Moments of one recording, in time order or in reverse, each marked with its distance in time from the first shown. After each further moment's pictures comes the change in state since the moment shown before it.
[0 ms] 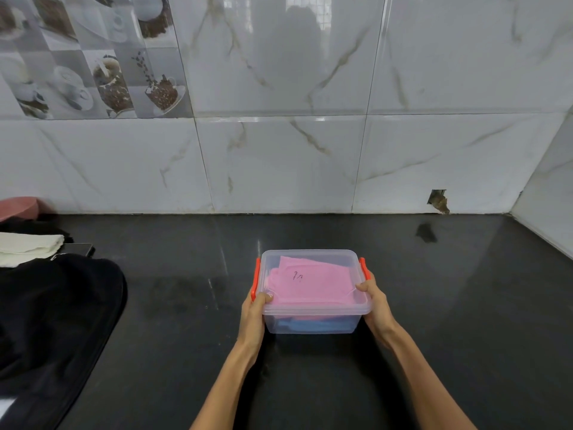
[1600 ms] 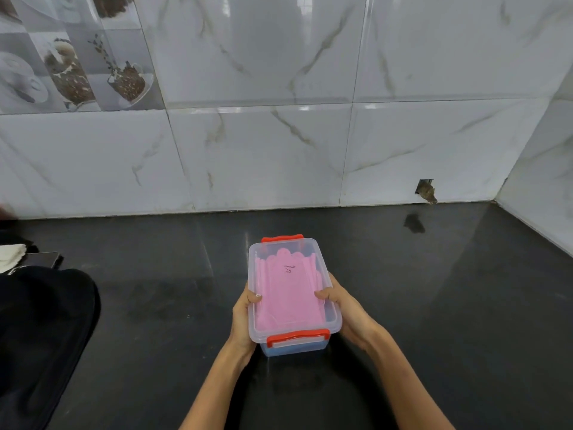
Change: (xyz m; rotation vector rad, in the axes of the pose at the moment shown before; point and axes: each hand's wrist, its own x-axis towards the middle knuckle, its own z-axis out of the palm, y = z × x) left_hand 0.013 0.011 0.012 -0.410 -0.313 -0.233; right_hand -0.002 -0.010 0.035 0.128 -0.267 0.210
